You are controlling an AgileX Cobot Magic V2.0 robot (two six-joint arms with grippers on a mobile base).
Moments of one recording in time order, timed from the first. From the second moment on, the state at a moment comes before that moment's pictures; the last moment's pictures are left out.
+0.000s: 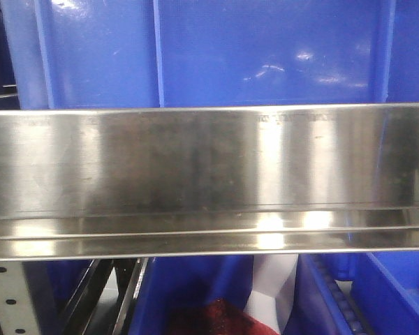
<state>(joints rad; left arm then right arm) -0.06 -0.02 0.03 0.01 0.14 -0.09 0.43 0.17 -0.34 0.55 -0.21 -0.43</state>
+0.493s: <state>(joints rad) -0.06 -0.02 0.03 0.01 0.14 -0.09 0.43 0.17 -0.34 0.55 -0.24 -0.43</state>
